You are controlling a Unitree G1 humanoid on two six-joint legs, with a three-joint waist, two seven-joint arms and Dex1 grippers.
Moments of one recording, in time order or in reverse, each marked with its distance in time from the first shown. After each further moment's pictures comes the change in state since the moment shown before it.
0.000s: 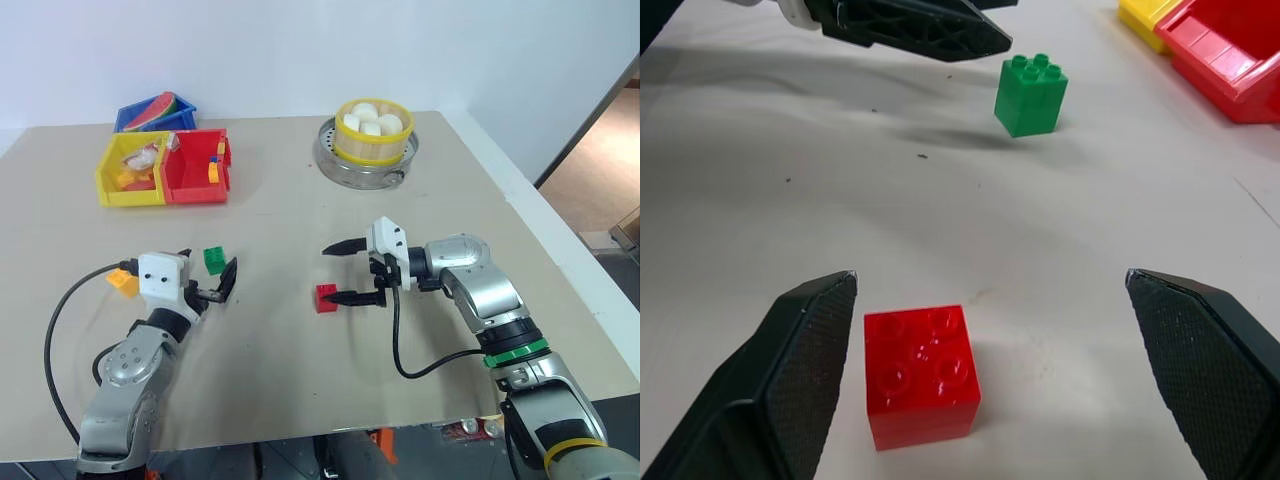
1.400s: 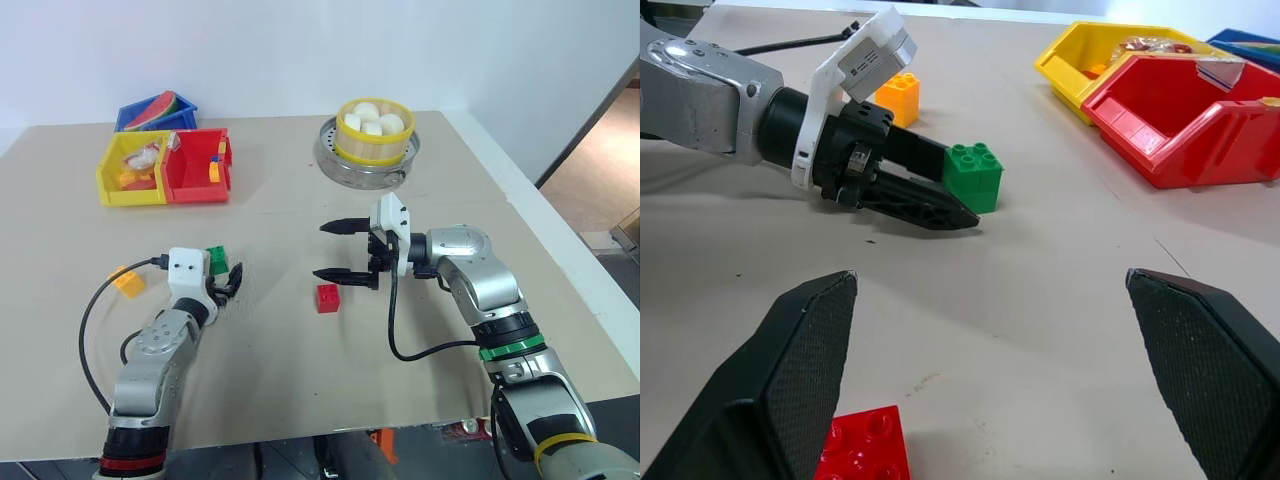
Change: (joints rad) left arm -0.161 -0.028 -0.033 0.244 0.048 0.095 0.009; right arm -0.026 0.010 -0.035 -0.030 0.036 0.032 -0.060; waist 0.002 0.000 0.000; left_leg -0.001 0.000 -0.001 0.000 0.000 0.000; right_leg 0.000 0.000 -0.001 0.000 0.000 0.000
